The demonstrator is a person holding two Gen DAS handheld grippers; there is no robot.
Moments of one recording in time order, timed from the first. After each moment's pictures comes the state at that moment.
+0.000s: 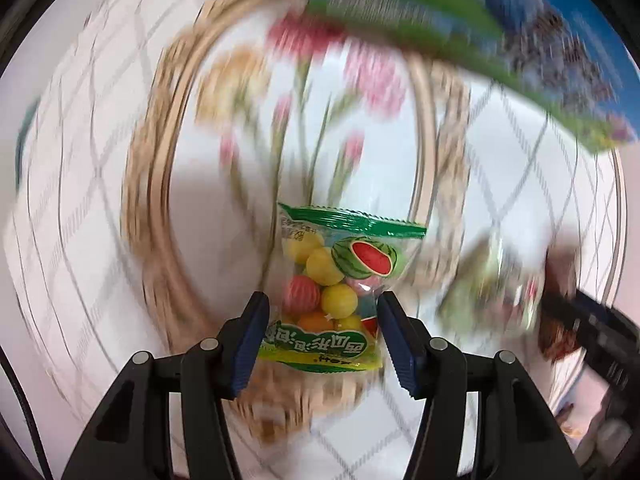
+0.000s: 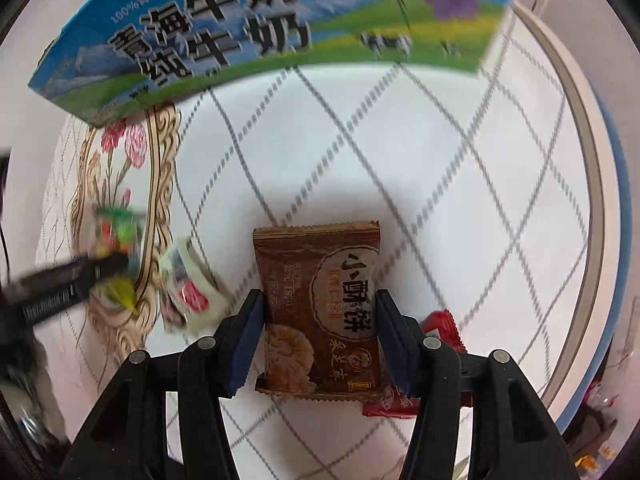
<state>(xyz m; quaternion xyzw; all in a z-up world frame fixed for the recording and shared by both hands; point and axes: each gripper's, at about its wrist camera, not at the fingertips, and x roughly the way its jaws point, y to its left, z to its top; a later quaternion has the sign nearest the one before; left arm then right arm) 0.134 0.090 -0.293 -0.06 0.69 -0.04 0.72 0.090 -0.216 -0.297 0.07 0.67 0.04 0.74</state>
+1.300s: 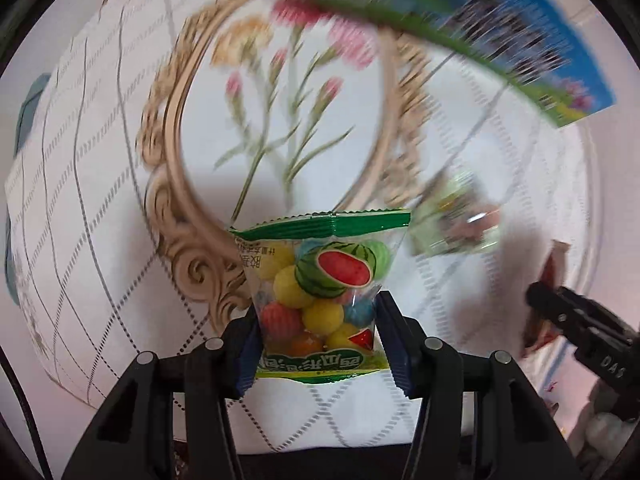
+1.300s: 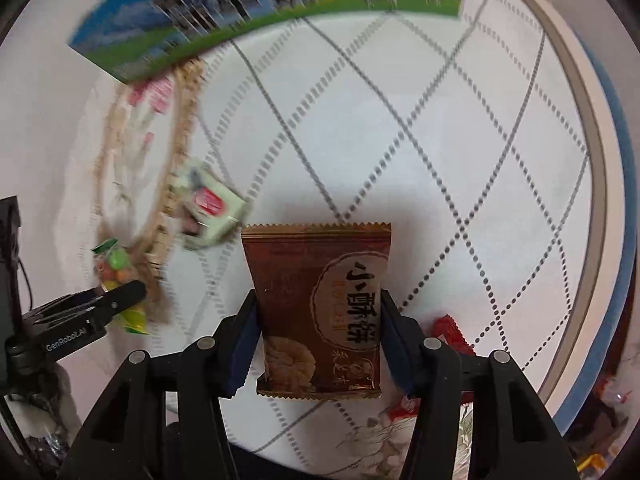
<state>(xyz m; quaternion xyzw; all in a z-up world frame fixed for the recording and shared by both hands) 0.095 0.078 -0.250 -0.08 0.66 -0.06 0.74 0.055 -0.203 -0.281 0.09 0.66 0.08 0.74</state>
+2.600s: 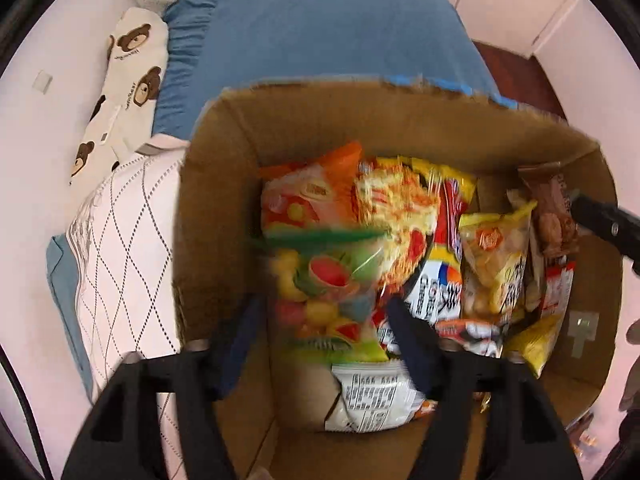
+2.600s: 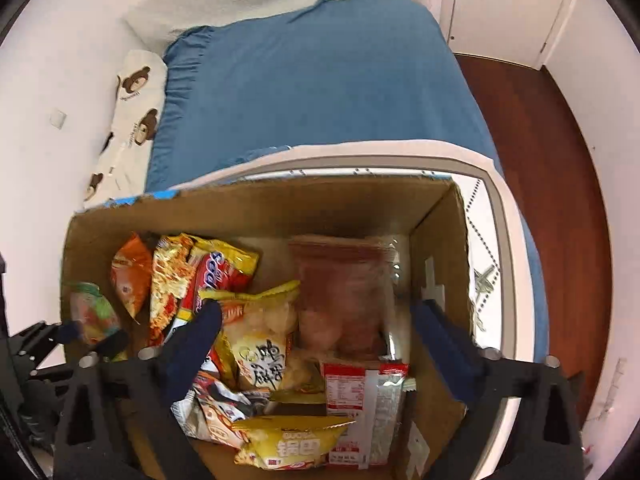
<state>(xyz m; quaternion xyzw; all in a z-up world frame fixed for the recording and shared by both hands) 0.432 0.016 -0.181 0.05 0.65 -0.04 0.76 0.461 -0.237 -0.187 0.07 0.63 0.03 0.77</state>
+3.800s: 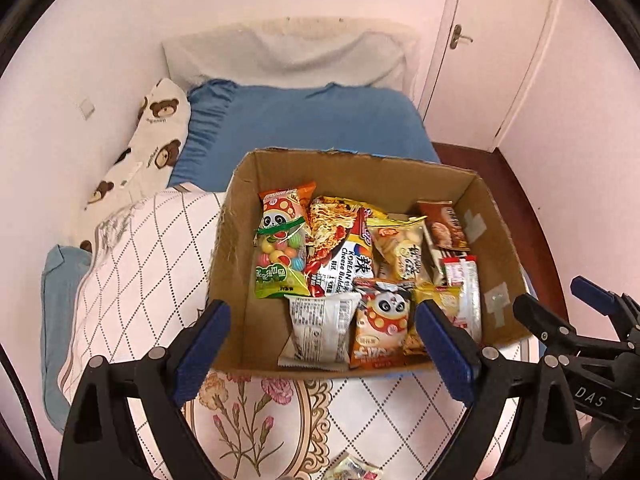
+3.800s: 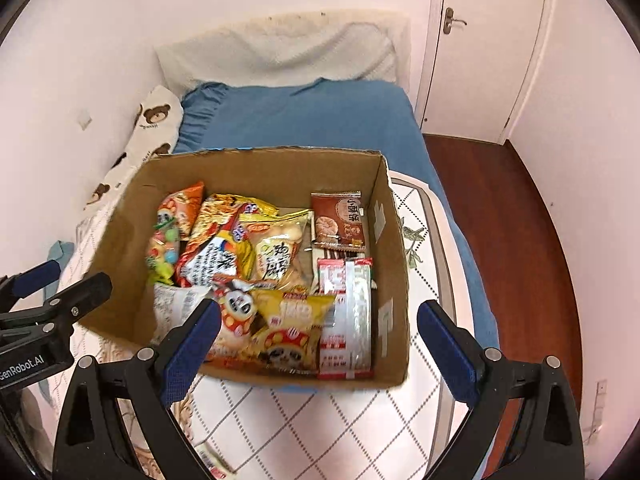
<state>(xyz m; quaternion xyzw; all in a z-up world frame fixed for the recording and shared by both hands) 0.259 0.008 -0.078 -0.01 0.47 -0.07 0.88 0.262 -0.213 -0.093 0.00 0.49 0.01 0.87</state>
